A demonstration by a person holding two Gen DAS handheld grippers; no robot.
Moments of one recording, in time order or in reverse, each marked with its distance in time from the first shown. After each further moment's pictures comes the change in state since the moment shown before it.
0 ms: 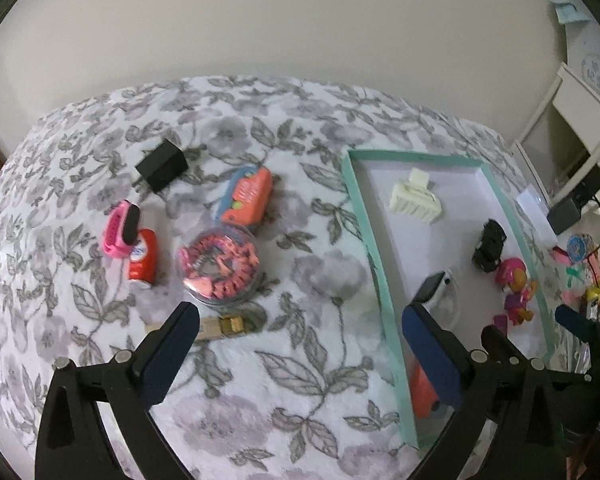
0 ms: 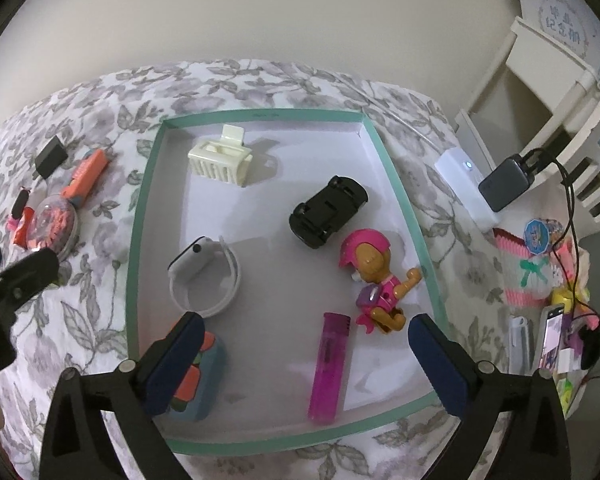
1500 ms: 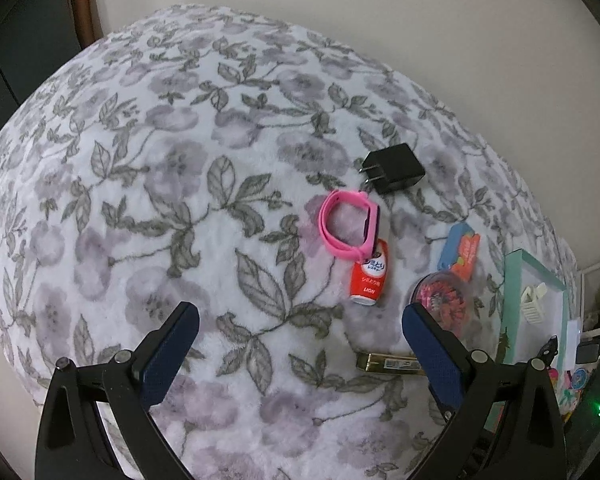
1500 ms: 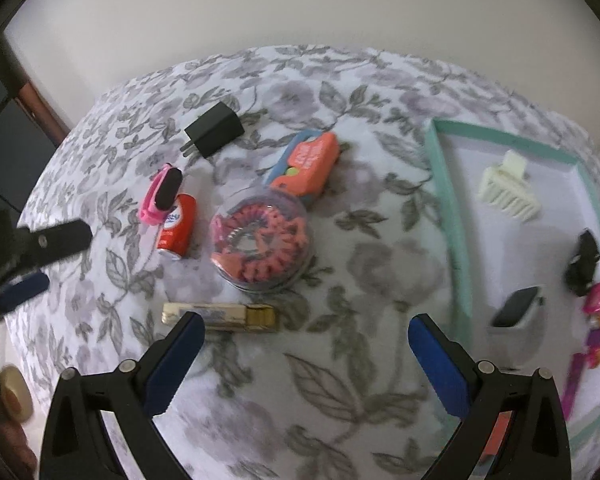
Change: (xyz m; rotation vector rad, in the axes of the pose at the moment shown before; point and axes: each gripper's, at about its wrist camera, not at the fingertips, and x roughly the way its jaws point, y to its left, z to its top) left arm -0.002 0.191 -0.001 -0.470 0.092 0.096; right arm 0.013 0.179 0.027 -0.098 0.018 0.378
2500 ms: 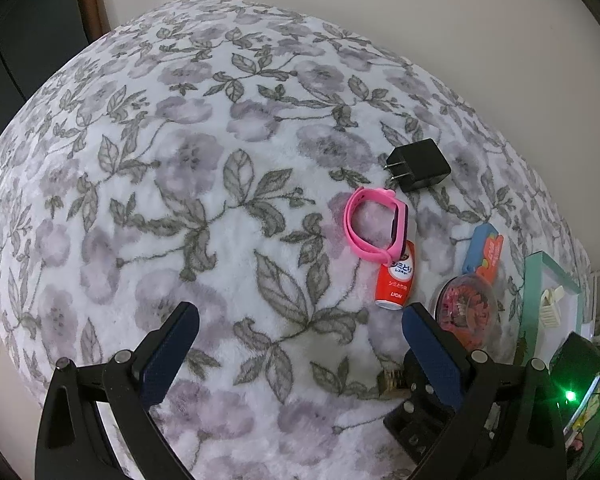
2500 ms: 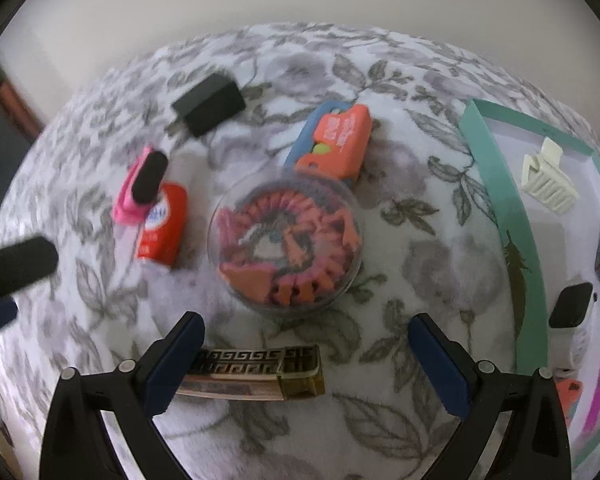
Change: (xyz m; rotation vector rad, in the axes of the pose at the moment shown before) left arm 0.011 0.010 0.005 -0.005 0.020 0.045; right arm 0.048 0.037 0.001 0.003 0.031 -0.082
